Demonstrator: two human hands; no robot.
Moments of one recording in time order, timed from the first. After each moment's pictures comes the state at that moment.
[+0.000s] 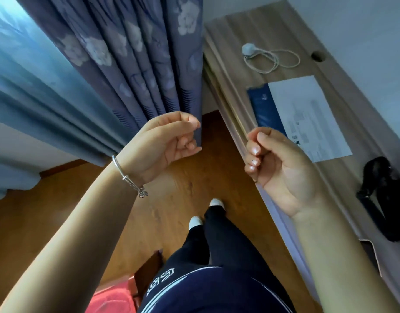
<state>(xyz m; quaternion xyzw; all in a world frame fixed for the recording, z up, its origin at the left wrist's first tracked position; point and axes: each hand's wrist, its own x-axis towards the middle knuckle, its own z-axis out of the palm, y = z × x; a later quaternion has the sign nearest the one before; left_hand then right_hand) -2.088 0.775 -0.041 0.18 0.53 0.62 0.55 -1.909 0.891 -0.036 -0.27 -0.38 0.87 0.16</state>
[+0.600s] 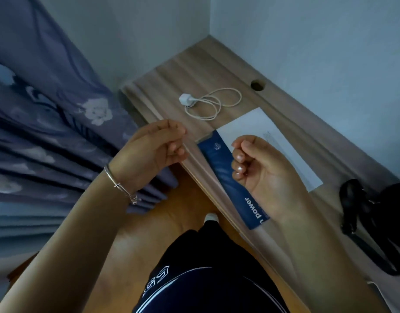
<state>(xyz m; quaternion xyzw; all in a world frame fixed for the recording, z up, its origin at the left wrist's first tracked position) -2.142 0.999 -0.038 0.24 0.55 0.52 0.60 -1.942 1.054 -0.048 -0.32 -0.34 0.83 0.30</state>
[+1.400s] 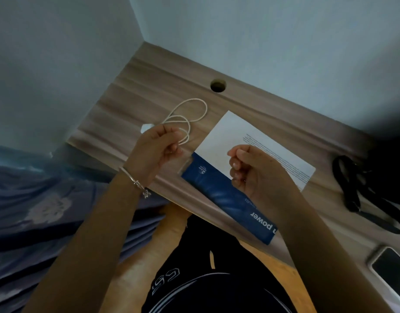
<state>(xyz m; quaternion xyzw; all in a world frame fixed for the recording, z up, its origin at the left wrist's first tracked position) -2.184 1.147 -0.104 0.31 0.58 0.41 0.63 -1.972 1.115 -0.072 -0.46 -0.23 0.77 0.37</state>
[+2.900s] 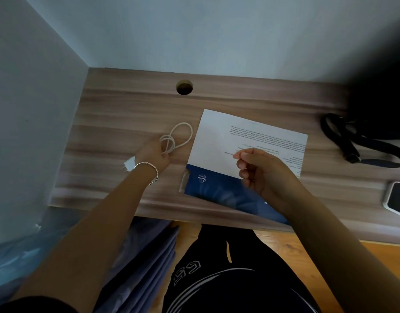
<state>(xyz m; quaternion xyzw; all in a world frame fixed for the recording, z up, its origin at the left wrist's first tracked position) -2.205 1.245 -0.220 0.71 0.67 -0.05 0.23 -1.978 1.115 -0.109 -0.58 -0.14 0.68 0.43</state>
